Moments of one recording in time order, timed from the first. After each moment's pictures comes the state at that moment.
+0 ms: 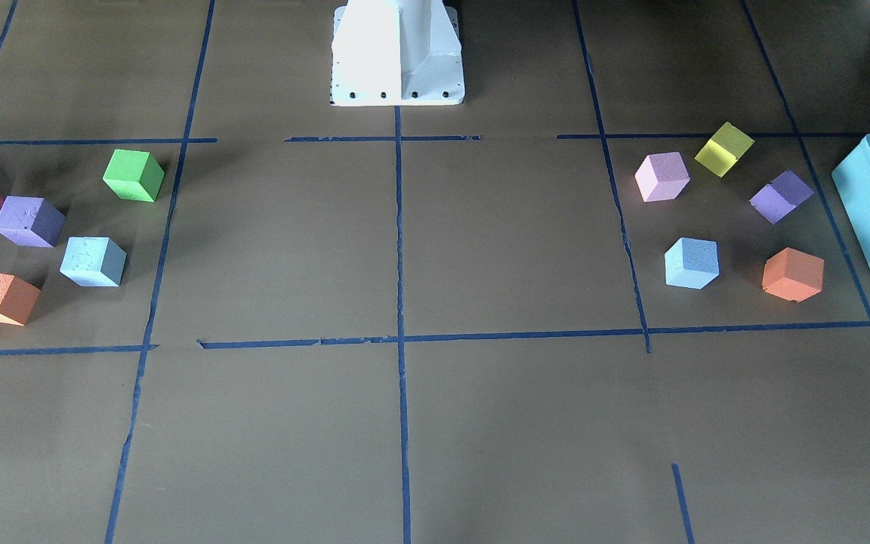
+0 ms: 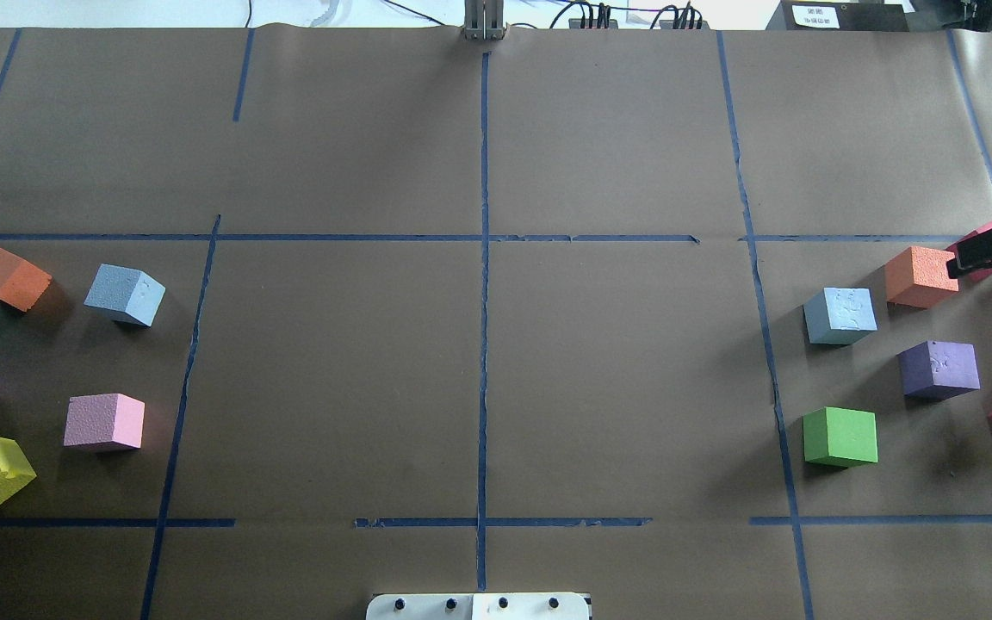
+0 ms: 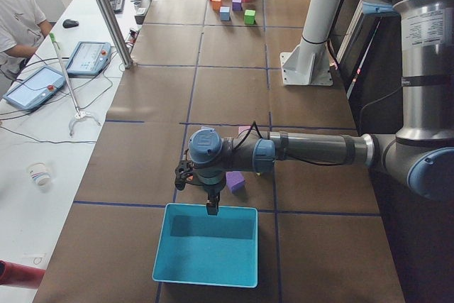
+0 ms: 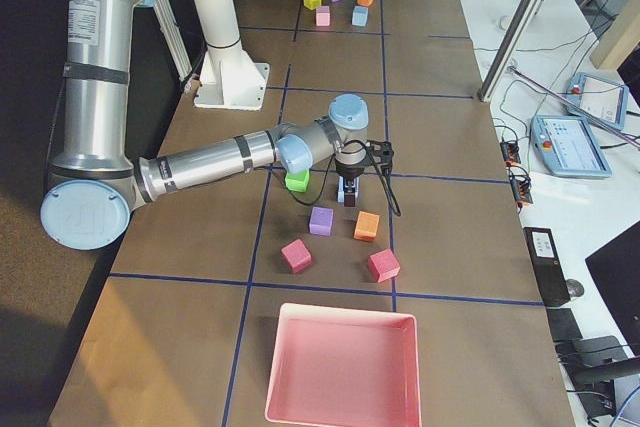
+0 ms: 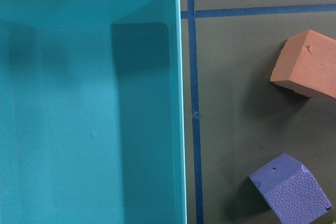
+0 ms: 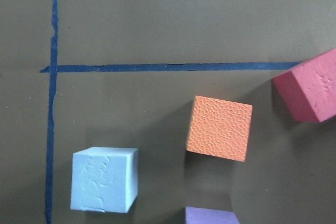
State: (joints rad) left arm -1.53 -1.43 -1.74 -1.54 -2.36 0.03; right arm 1.12 -1.67 1.94 -1.30 2.22 0.70
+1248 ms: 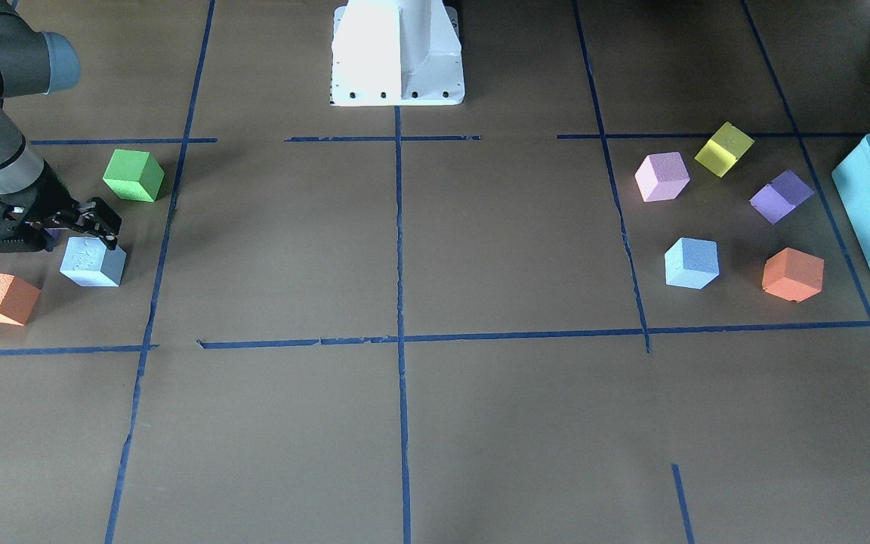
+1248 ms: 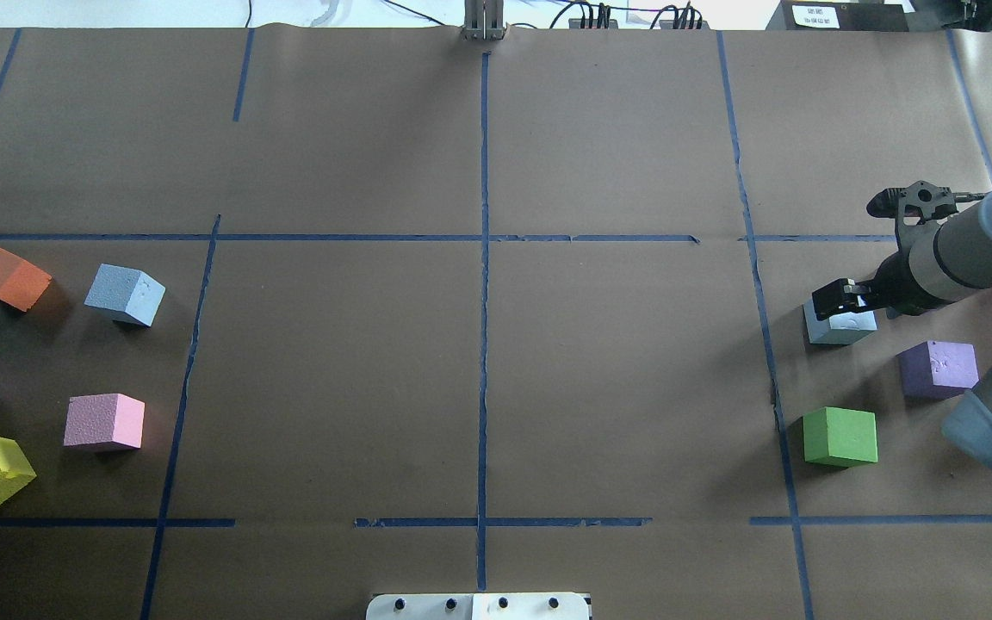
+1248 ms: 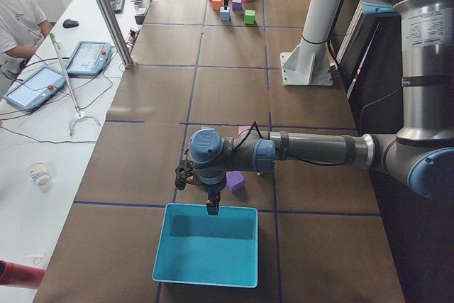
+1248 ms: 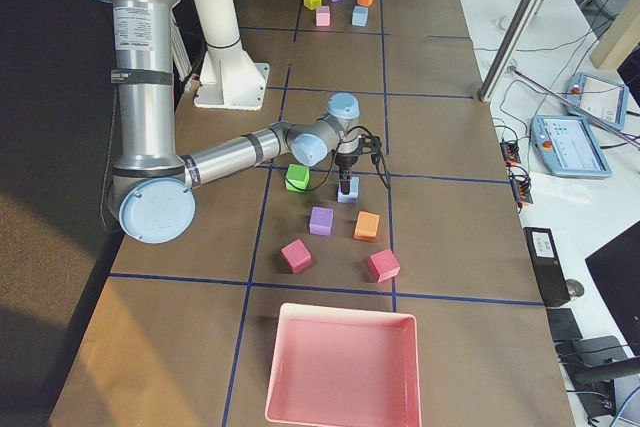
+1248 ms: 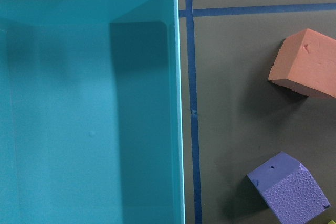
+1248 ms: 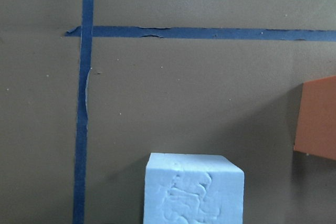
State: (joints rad) left arm -1.53 -1.43 -1.74 -1.54 -2.36 0.03; right arm 0.84 -1.56 1.82 -1.23 2.03 0.90
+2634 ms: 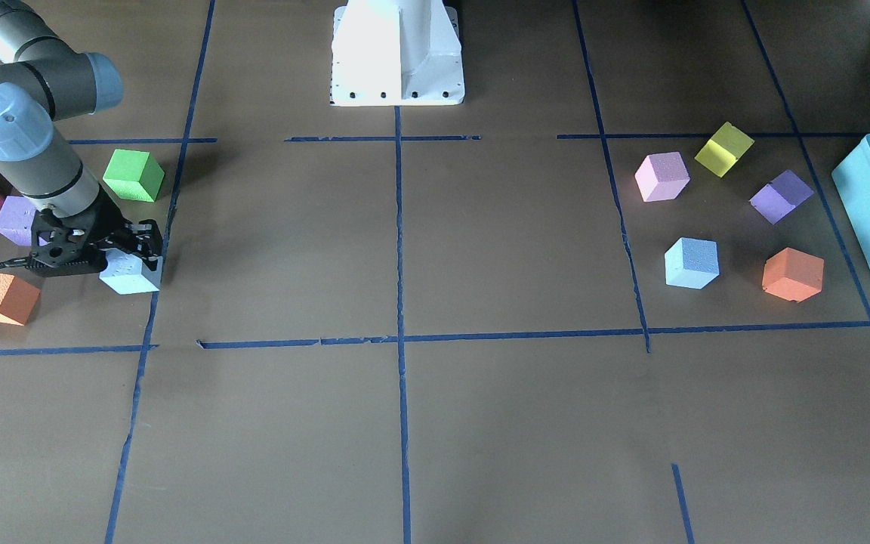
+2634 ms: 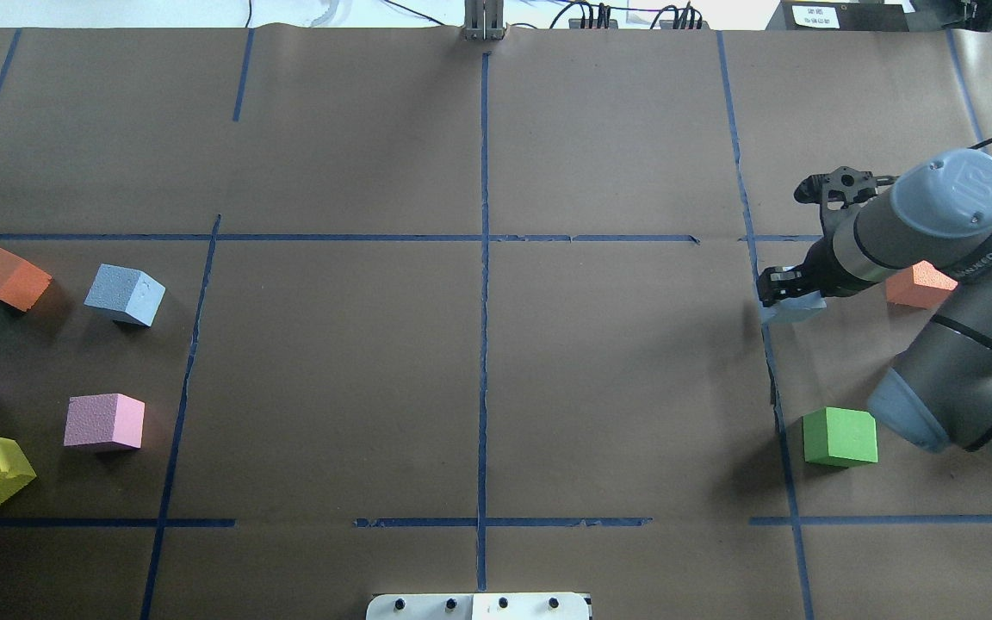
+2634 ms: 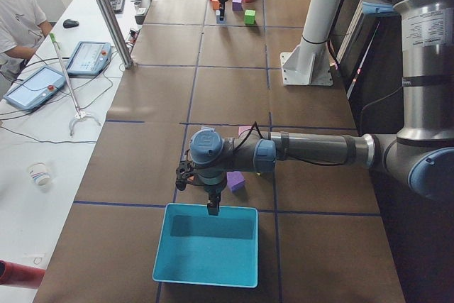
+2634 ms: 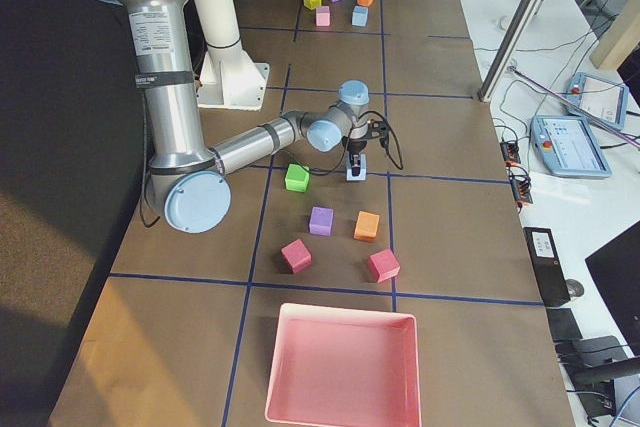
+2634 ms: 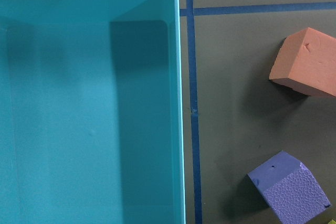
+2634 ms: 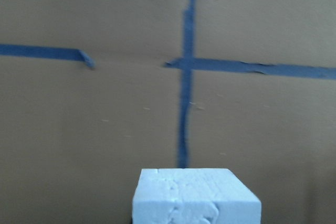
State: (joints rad) left arm -1.53 -1.43 -1.74 -1.54 -2.36 0.03; right arm 0.78 -1.35 1.76 -1.31 2.01 0.91
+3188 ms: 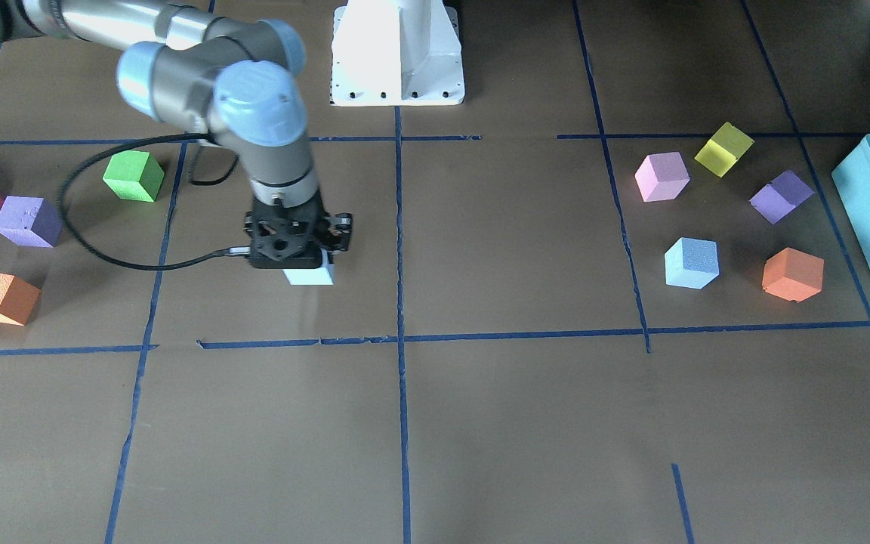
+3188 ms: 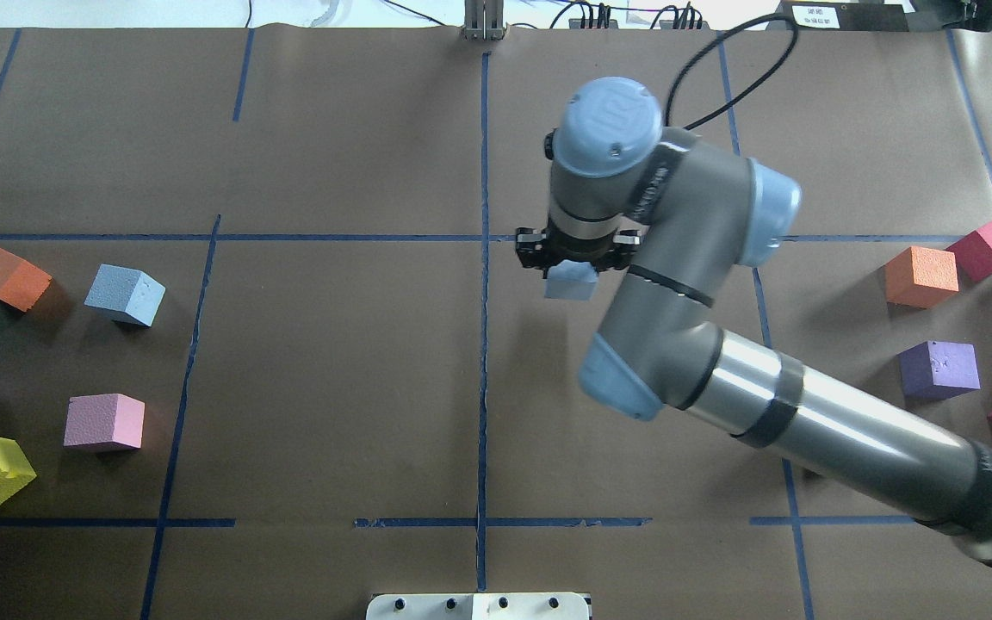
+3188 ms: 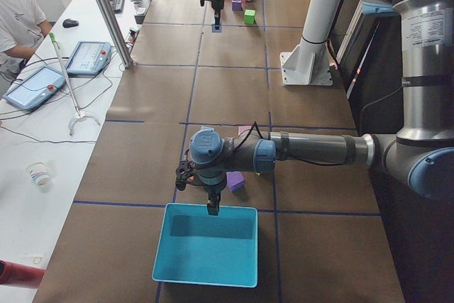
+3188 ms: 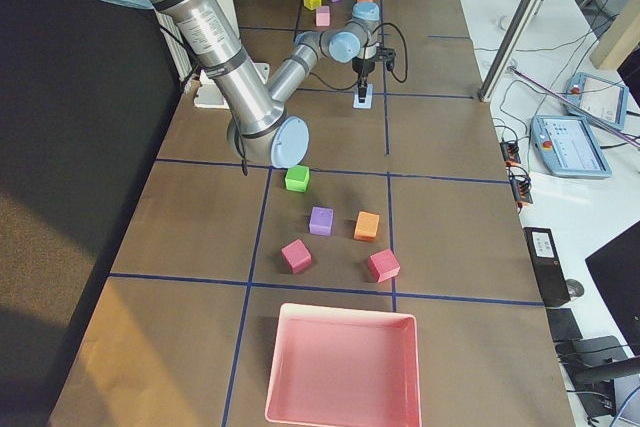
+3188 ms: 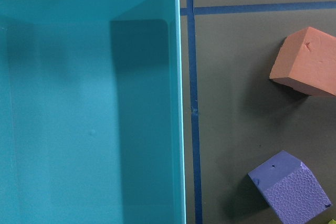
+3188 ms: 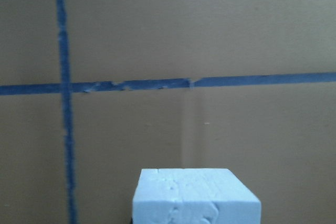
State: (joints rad) left arm -1.53 -1.43 -1.74 -1.54 -2.36 0.03; right arm 0.60 -0.75 1.52 -1.69 1.90 1.18
